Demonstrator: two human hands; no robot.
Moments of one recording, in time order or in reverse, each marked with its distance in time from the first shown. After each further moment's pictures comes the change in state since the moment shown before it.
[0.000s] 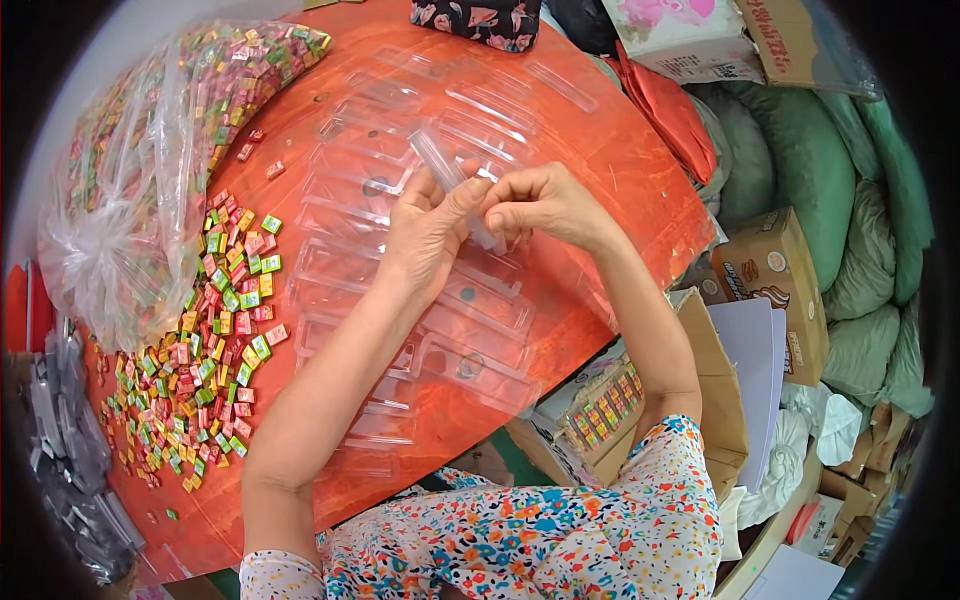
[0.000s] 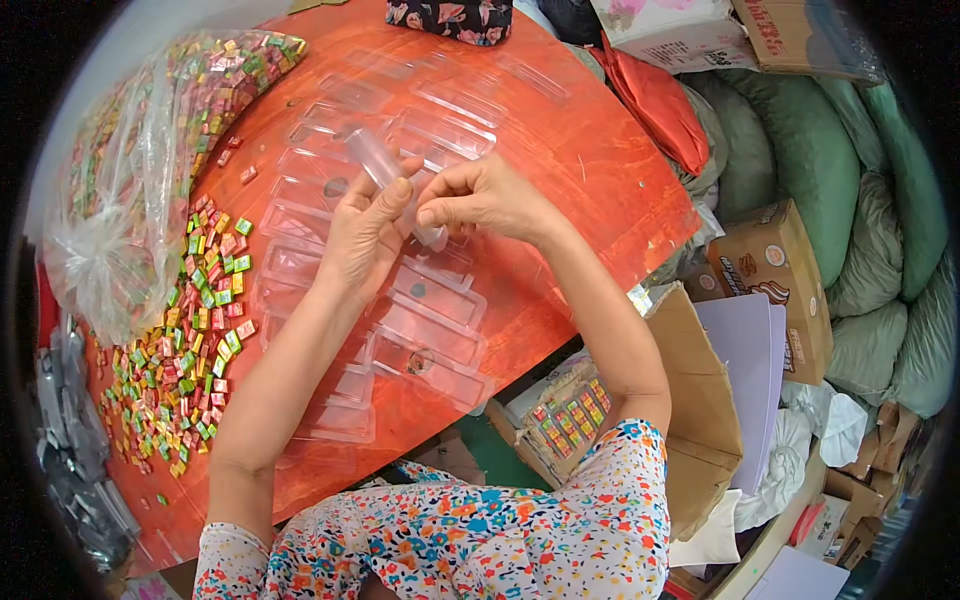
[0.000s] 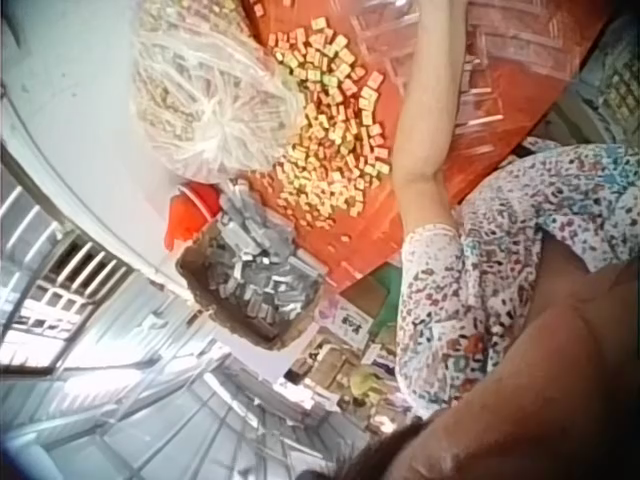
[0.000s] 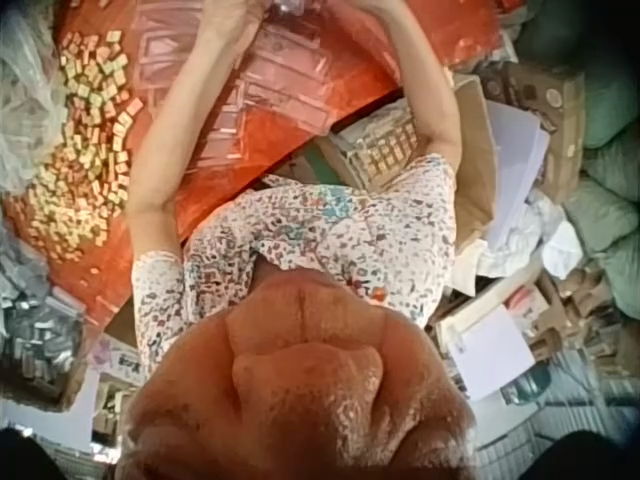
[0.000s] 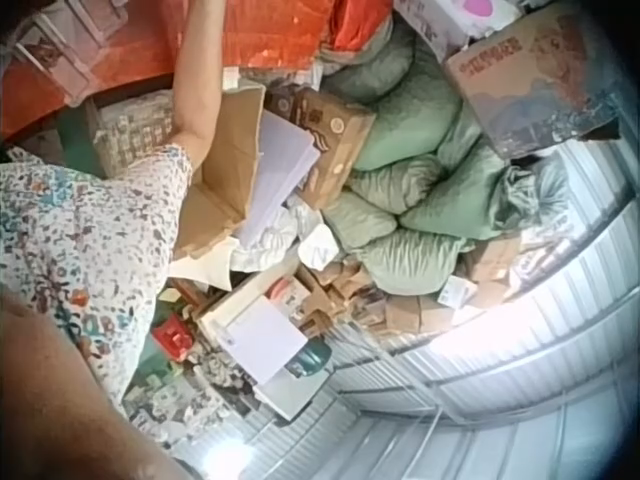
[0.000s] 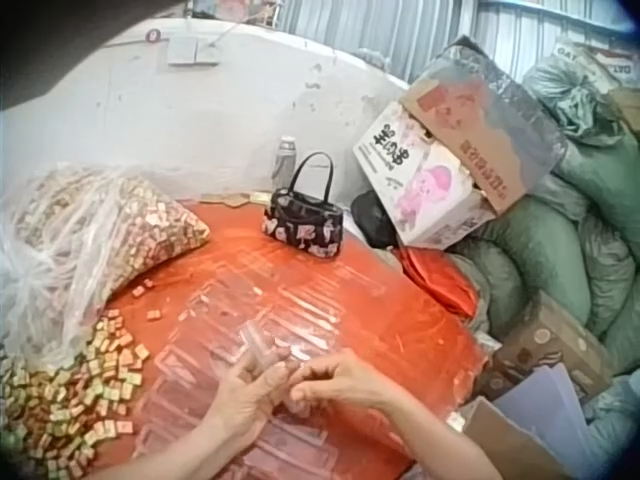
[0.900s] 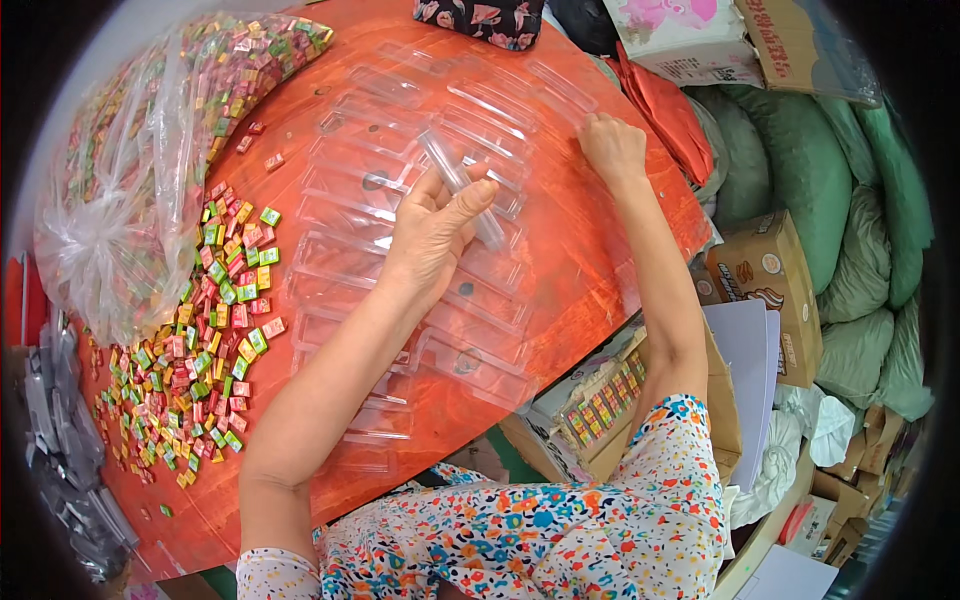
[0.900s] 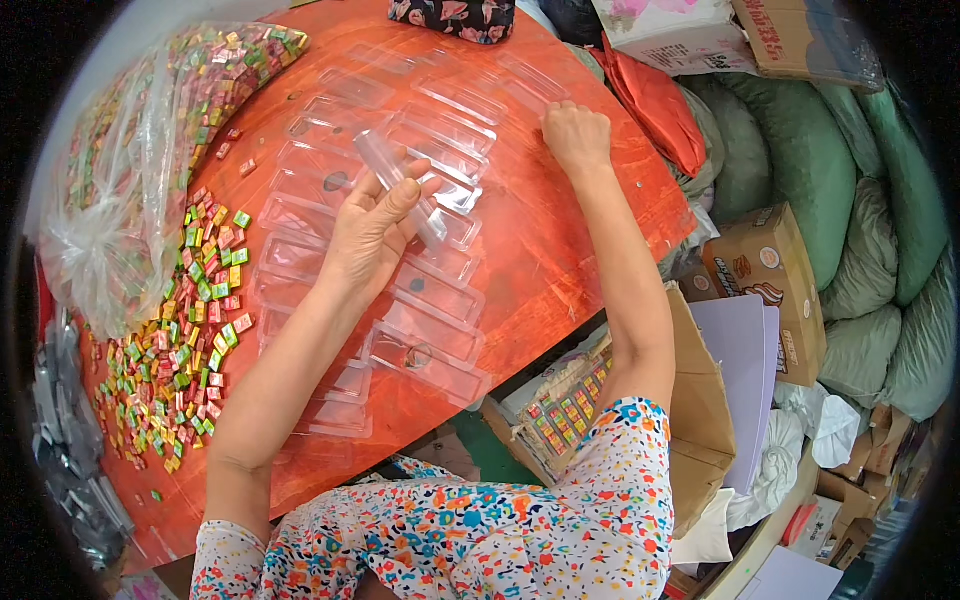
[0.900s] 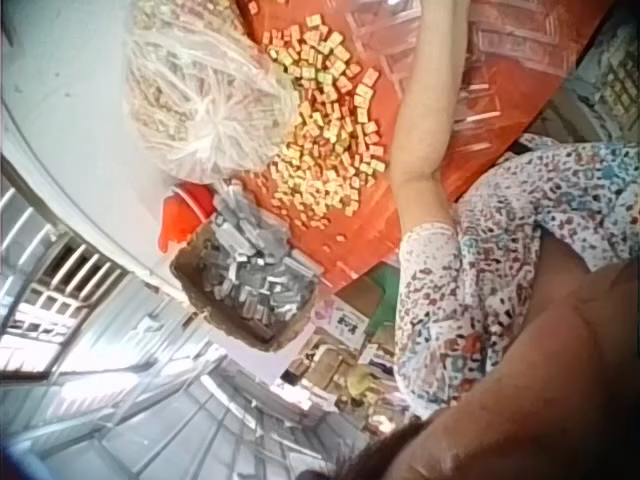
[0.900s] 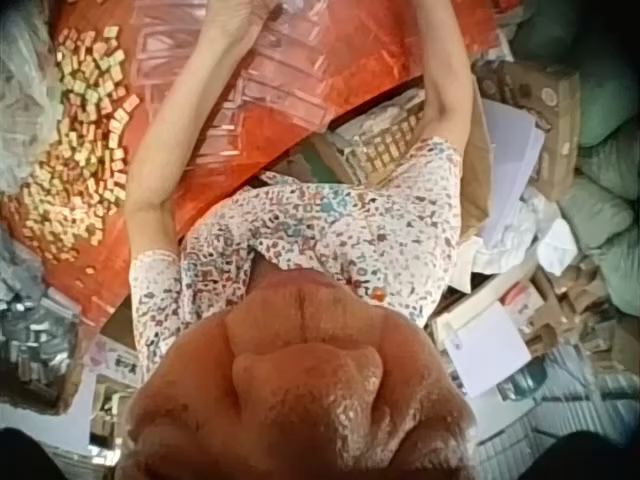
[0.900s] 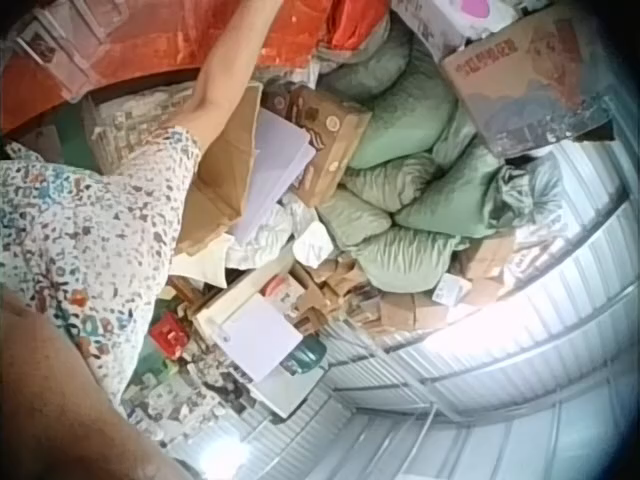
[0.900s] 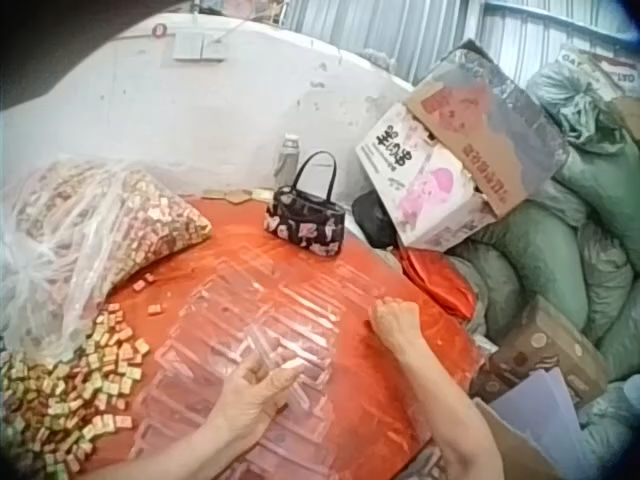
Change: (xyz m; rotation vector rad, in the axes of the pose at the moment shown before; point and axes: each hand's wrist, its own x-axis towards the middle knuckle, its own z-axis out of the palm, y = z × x) left_hand -0.005 -0.005 0.008 0.030 0.034 -0.062; right_hand 0.029 0.063 -0.127 -1.869 0.826 -0.036
